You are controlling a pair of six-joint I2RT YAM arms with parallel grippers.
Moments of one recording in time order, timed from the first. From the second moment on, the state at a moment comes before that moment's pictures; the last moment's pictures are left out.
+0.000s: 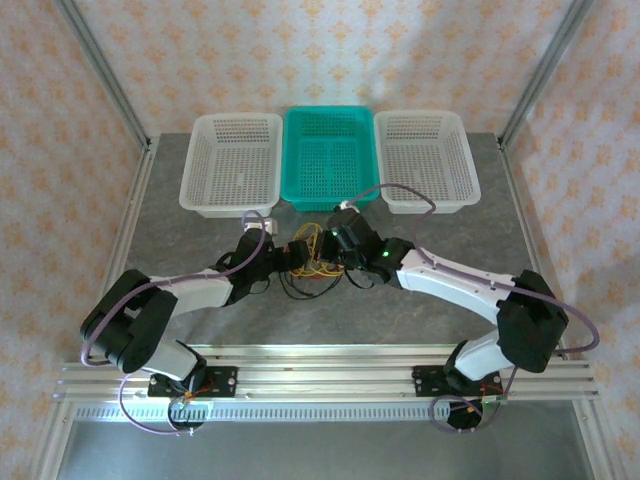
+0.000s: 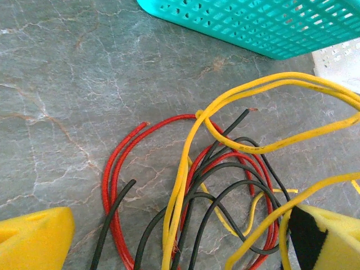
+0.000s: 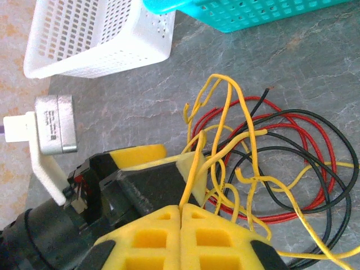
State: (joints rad) left arm -0.50 1.46 0.52 0.30 0.02 -0.70; right arm 0.87 1.44 1.00 -0.24 0.08 0.89
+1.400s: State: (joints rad) left arm -0.52 1.56 0.55 0.28 -0.11 -0.71; right arm 0.82 1.09 1.00 -0.33 0.20 0.73
